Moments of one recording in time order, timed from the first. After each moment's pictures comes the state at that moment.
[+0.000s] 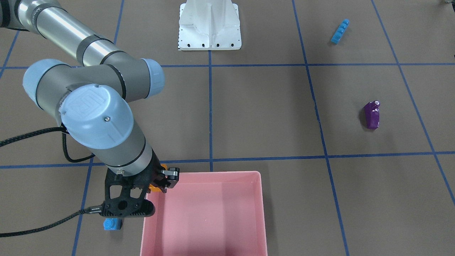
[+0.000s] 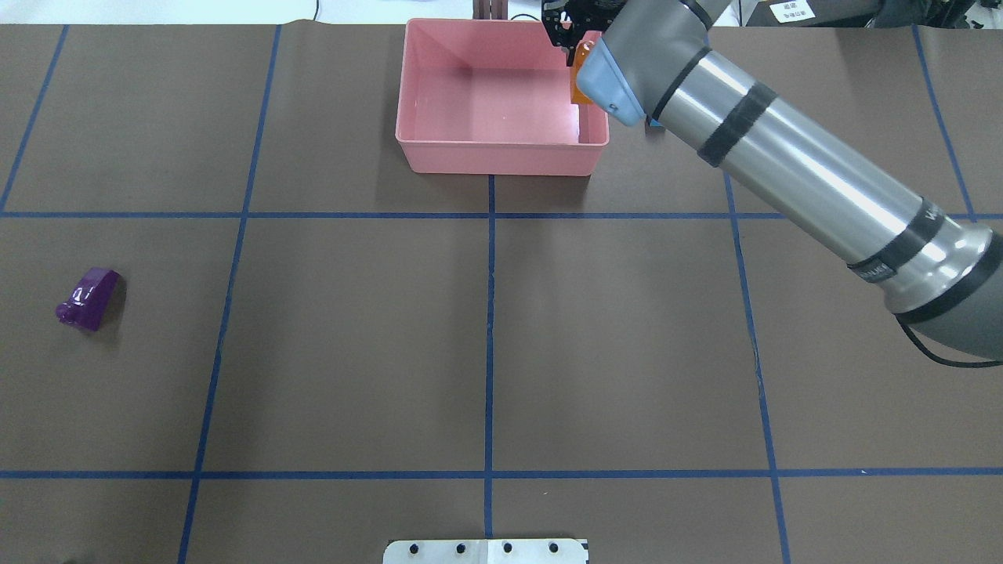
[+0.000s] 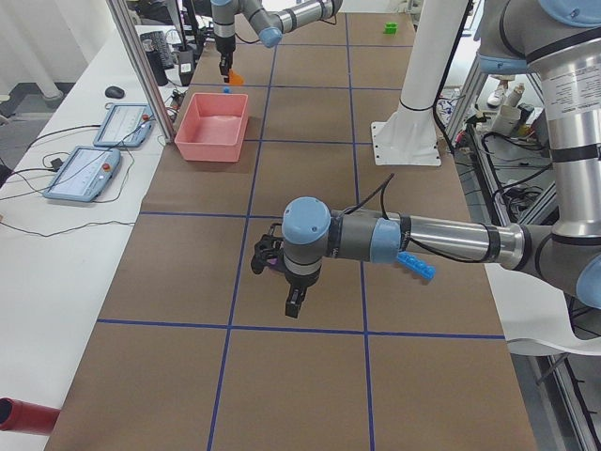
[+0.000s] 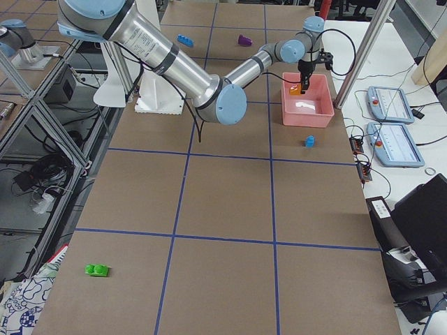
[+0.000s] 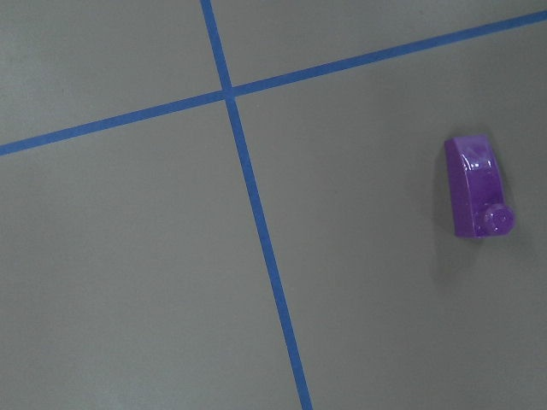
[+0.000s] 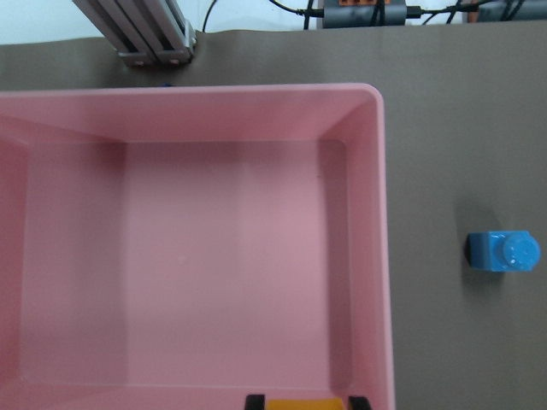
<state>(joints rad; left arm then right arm) -1.56 -1.32 -1.92 -1.57 -2.37 0.18 0.95 -0.49 1.09 -1.51 2.11 0.91</state>
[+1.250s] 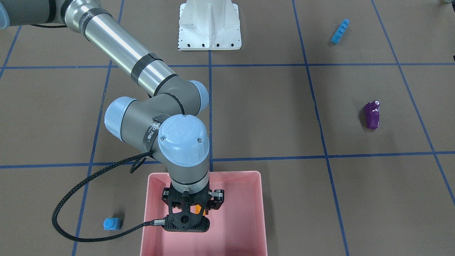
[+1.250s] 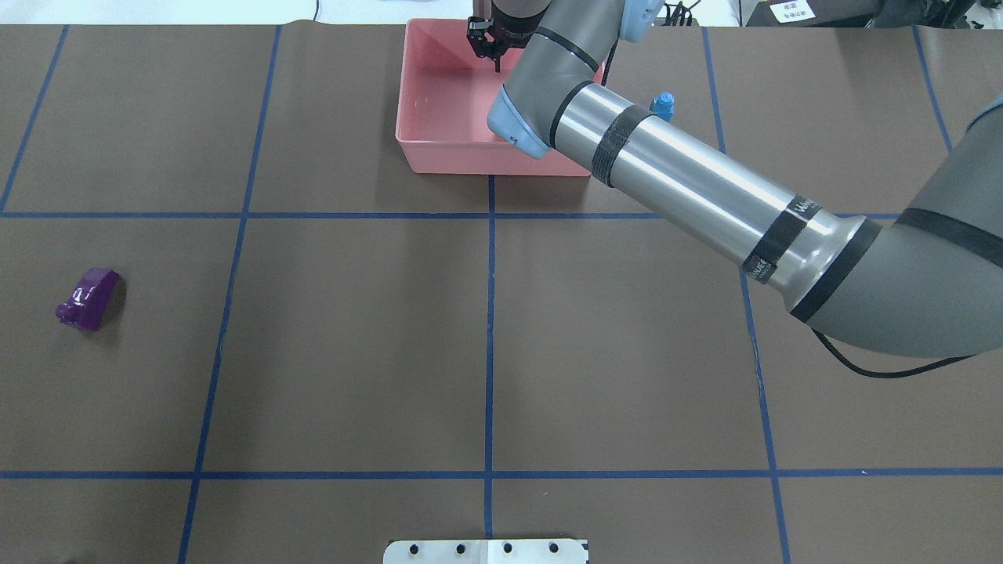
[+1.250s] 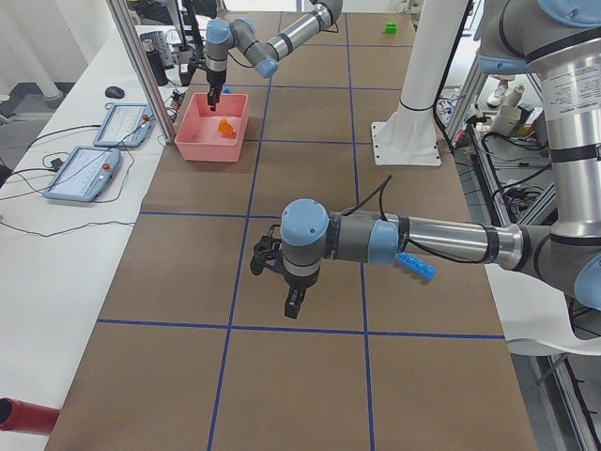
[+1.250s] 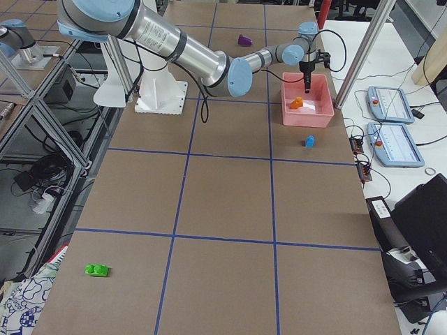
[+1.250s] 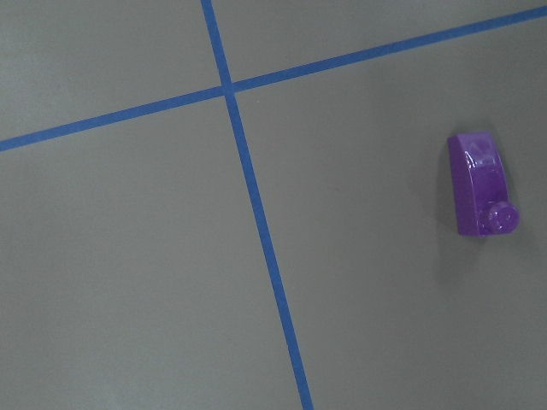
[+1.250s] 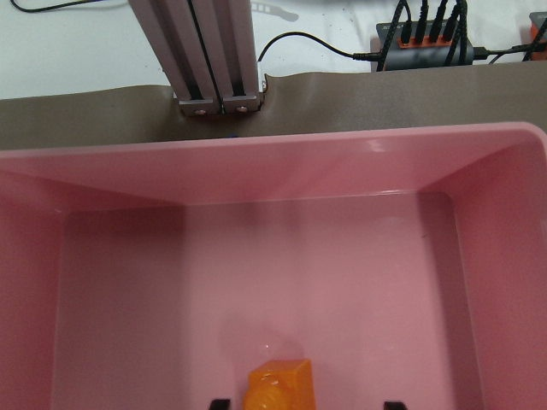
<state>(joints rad) -1.56 -1.32 -1.92 -1.57 -2.38 0.18 0.84 -0.31 0.71 -1.24 1.91 1.05</state>
